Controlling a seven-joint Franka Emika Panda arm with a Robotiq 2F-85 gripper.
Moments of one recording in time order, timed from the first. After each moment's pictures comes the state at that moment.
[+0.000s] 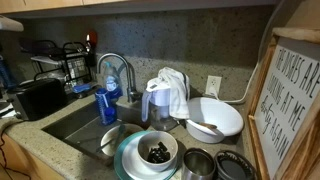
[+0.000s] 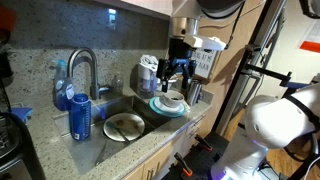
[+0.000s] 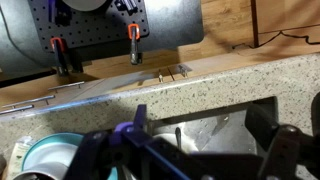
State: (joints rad) arm 0.14 -0.76 0.29 -2.48 0.27 1.66 0.47
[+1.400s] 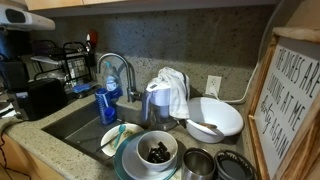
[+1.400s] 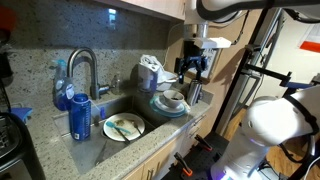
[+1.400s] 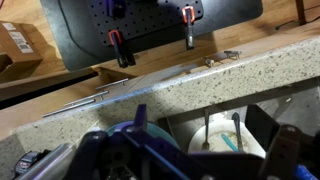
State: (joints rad) arm 0.01 -0.78 0.14 -2.51 0.05 1.61 0.39
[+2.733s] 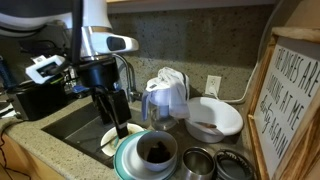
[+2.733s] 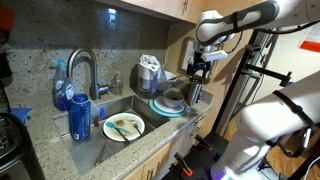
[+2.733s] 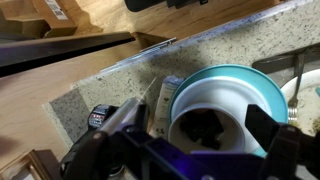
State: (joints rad) arm -0.19 -0.55 -0.14 -2.52 -0.29 1.97 0.14
